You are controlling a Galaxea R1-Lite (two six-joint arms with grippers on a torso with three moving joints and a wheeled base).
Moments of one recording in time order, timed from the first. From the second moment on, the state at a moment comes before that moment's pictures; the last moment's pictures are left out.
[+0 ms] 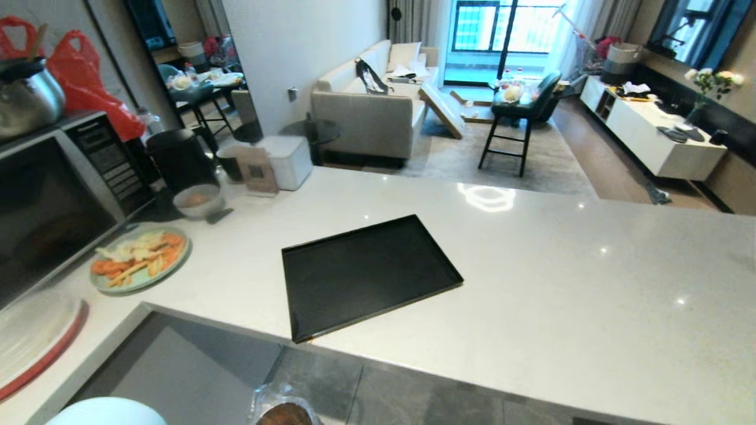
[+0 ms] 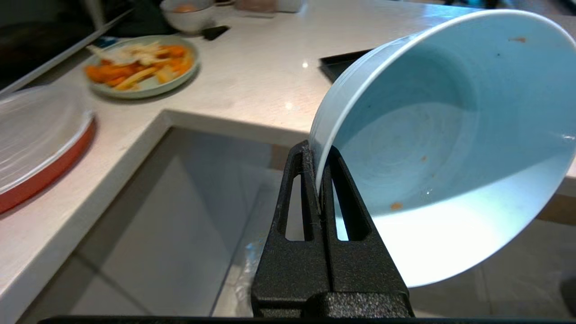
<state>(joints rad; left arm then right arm) 0.00 0.00 0.00 -0.01 -0.01 -0.03 0.00 0.00 0.00 -0.01 -0.06 0.11</state>
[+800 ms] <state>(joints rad) 0.00 0.00 0.00 -0.01 -0.01 -0.03 0.00 0.00 0.00 -0.01 -0.06 0.10</state>
